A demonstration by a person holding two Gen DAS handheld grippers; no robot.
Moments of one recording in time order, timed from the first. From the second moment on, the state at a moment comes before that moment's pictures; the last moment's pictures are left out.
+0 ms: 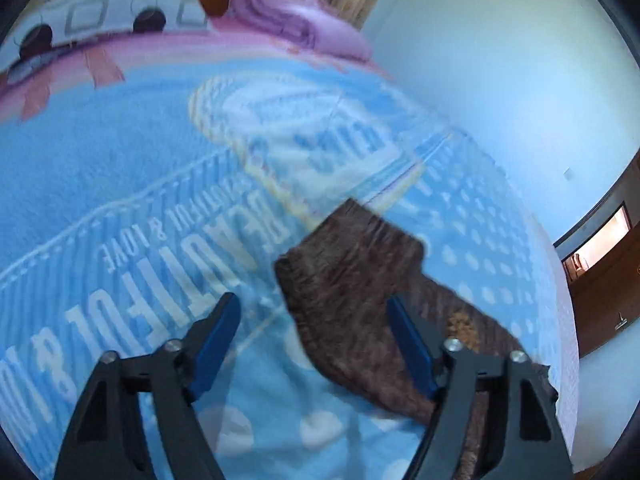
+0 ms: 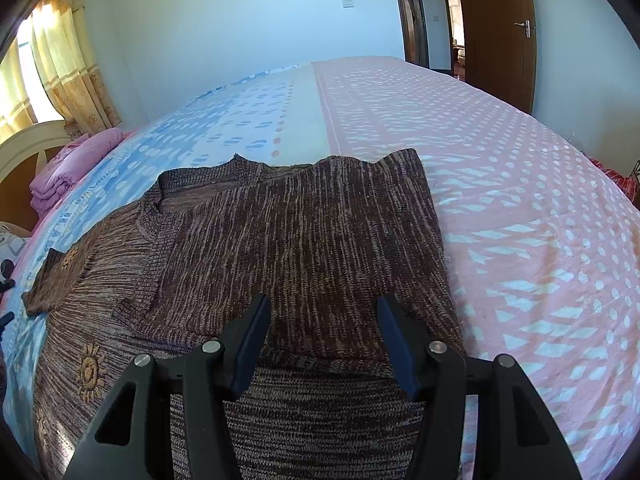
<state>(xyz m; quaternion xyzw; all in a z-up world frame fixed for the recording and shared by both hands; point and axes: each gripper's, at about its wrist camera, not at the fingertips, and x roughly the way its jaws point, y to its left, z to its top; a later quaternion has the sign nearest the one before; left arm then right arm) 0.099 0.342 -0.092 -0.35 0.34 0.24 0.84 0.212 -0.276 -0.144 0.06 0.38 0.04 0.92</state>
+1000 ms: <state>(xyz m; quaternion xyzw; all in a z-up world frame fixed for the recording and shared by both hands) 0.155 0.194 -0.029 -0.17 0.25 0.12 0.95 0.212 -0.283 -0.144 0.09 0.38 0.05 0.92</state>
